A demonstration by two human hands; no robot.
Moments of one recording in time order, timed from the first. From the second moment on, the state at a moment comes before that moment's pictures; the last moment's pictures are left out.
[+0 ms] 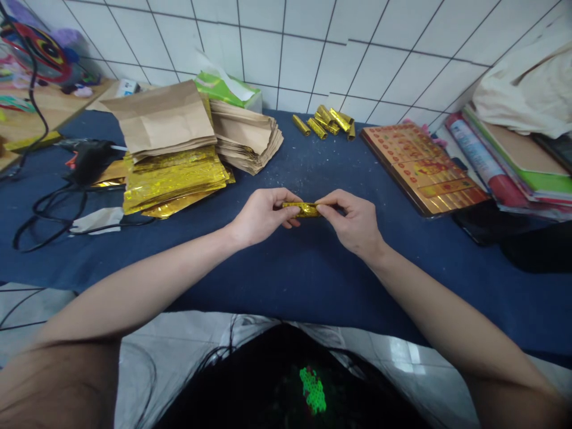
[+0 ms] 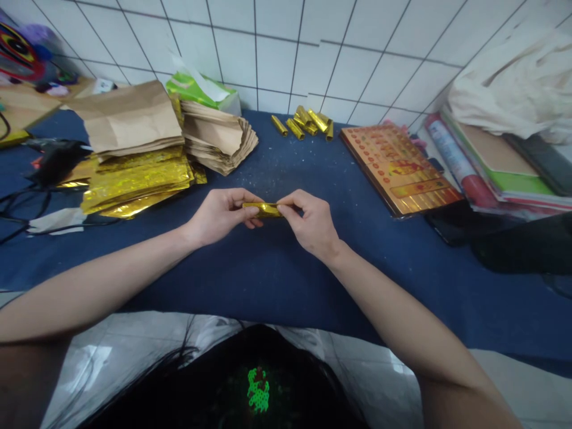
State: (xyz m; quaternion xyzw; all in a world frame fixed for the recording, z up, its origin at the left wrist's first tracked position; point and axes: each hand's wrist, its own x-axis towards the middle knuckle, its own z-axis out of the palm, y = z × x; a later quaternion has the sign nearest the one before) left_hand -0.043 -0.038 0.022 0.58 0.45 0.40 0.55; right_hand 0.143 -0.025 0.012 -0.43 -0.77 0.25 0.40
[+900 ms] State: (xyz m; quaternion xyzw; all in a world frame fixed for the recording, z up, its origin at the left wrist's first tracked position) left_hand -0.049 -0.041 0.021 0.70 0.47 0.37 0.40; right_hand 0.139 -0.032 0.016 -0.42 -0.75 0.40 0.32
